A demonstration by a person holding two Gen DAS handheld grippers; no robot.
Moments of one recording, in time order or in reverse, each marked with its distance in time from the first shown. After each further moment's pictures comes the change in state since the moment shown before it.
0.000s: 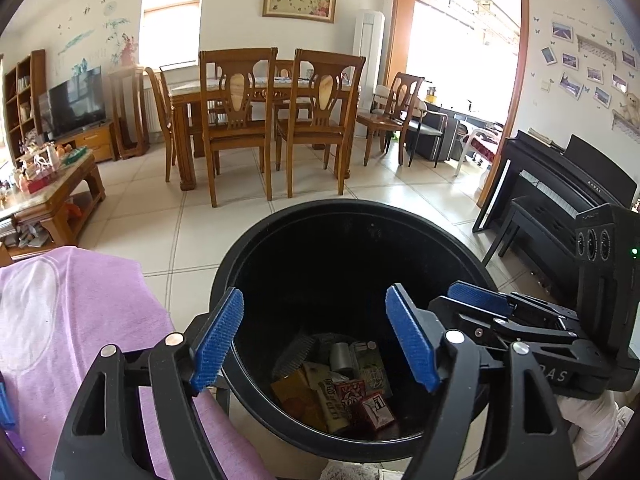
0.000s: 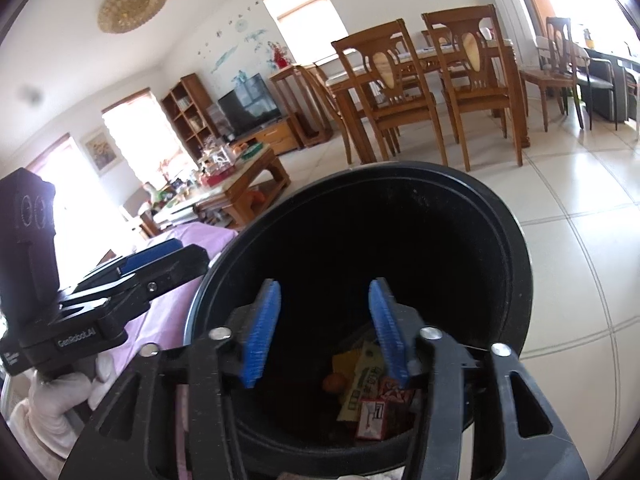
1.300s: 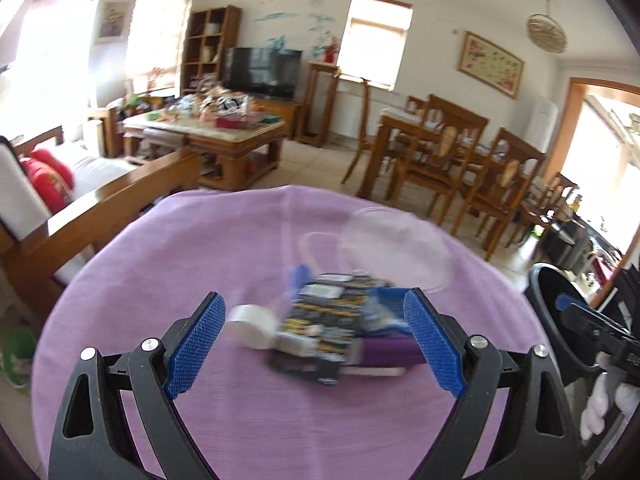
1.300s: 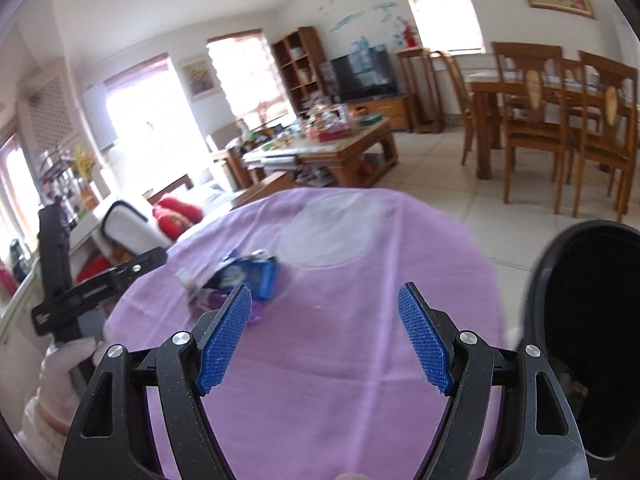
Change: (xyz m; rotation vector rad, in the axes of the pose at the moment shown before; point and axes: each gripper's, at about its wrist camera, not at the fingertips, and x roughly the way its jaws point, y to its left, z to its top) left arm -0.209 0.292 -0.114 -0.464 -0.091 0.465; right arm 0.086 0.302 -0.032 -0.329 0.153 0.303
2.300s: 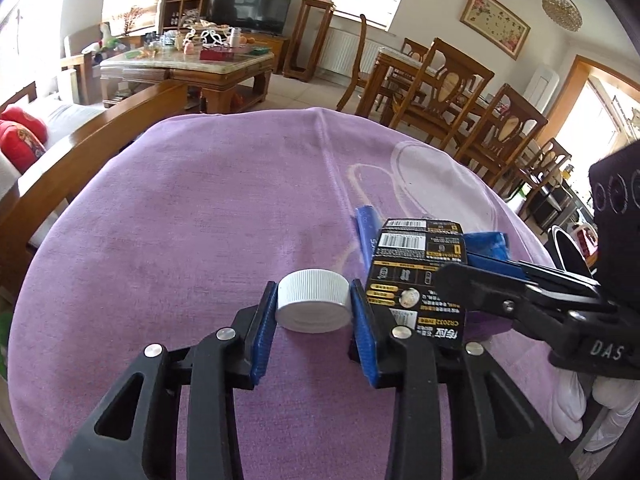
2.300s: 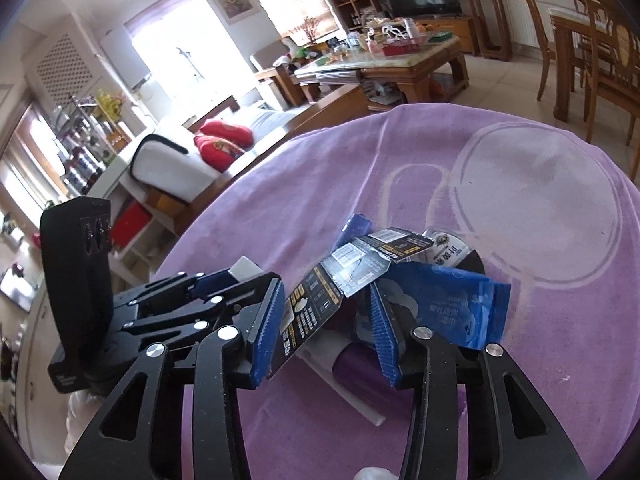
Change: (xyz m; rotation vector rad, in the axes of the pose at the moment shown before) left arm 0.049 0.061 -0.016 0.006 0.240 -0.112; right arm 0.180 0.115 0.035 -0.003 0.314 0.165
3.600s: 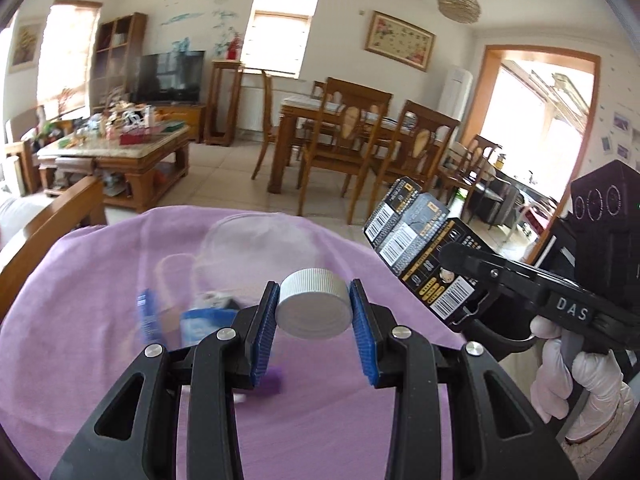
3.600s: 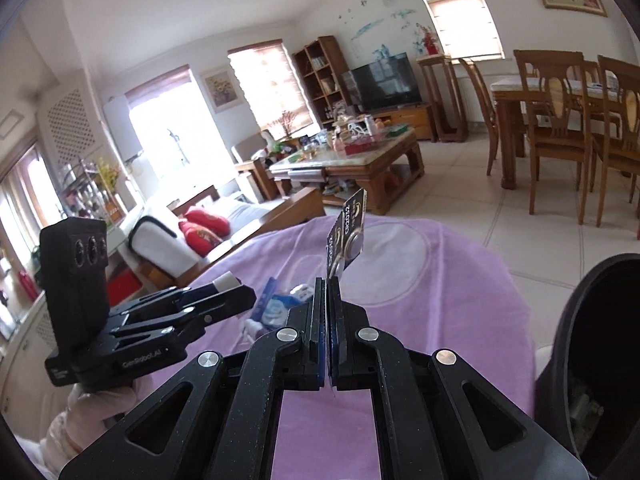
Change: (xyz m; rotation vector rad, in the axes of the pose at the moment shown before) left arm -0.049 -0.183 0.008 0.232 -0.209 -0.181; right arm -0.231 -0.084 -0.065 0.018 -0.404 -0.127
